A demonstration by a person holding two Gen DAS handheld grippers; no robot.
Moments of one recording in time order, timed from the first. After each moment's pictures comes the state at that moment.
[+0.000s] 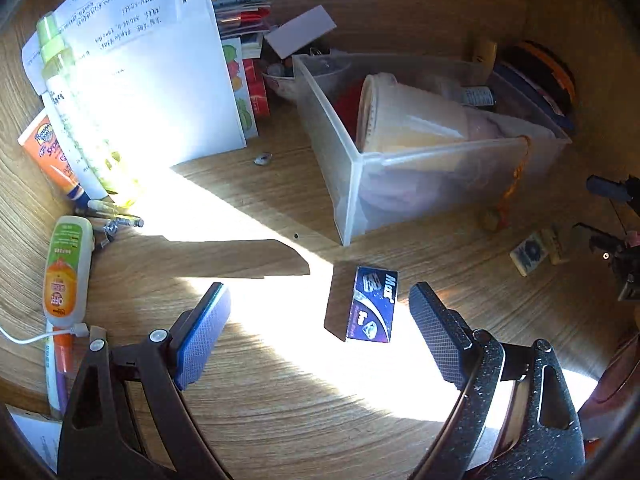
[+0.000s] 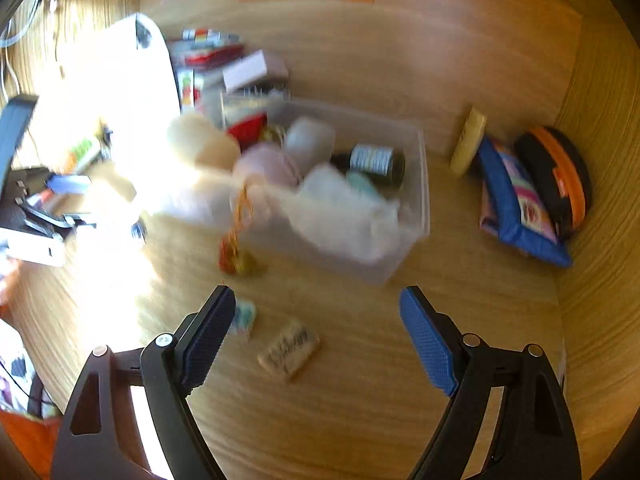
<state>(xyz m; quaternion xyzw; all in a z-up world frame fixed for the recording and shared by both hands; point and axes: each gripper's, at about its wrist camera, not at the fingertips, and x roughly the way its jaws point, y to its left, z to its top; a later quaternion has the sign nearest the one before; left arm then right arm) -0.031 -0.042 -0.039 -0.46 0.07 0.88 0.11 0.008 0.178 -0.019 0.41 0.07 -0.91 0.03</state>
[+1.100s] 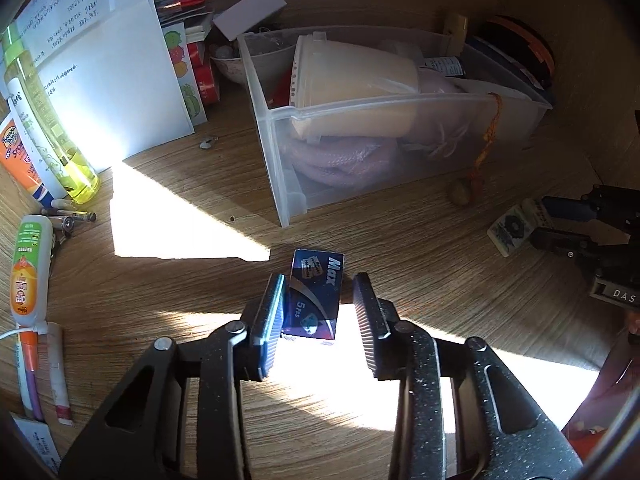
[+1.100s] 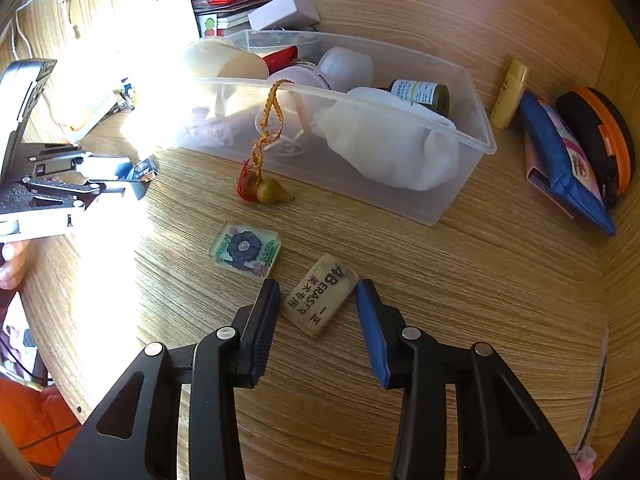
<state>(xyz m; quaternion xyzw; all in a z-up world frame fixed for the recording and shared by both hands) -0.023 -0.014 -0.057 -0.47 0.08 0.87 0.15 0.011 0.180 -0.058 0.46 0.05 -0.88 0.09</state>
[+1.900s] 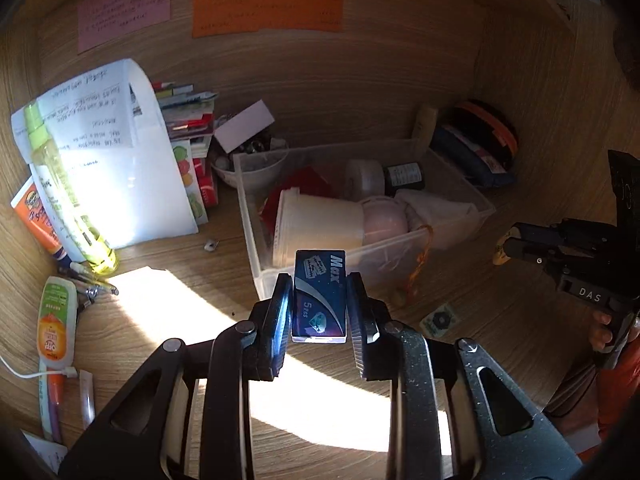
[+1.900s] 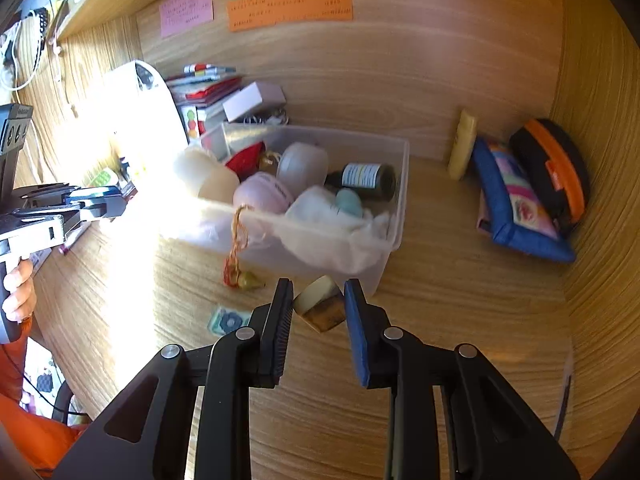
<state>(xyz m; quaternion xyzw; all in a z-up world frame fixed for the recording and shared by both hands) -0.020 -0.003 0.028 -0.37 0.04 0.91 0.18 0.012 0.210 0.009 0.37 0.01 -0.92 0.07</state>
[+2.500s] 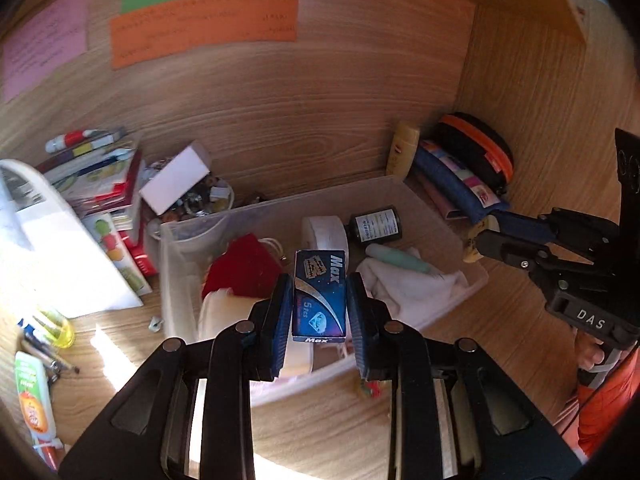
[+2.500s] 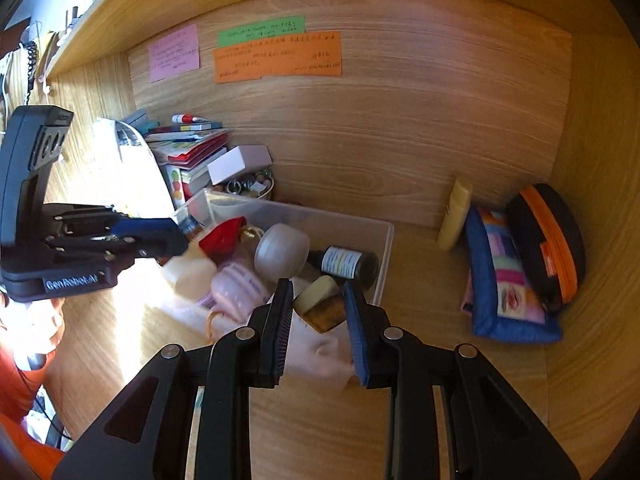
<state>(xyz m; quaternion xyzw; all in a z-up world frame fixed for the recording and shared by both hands) -0.097 0.059 0.038 -0.38 0.05 0.90 0.22 -0.038 0.226 0.046 0.32 0.01 -0.94 0.07</state>
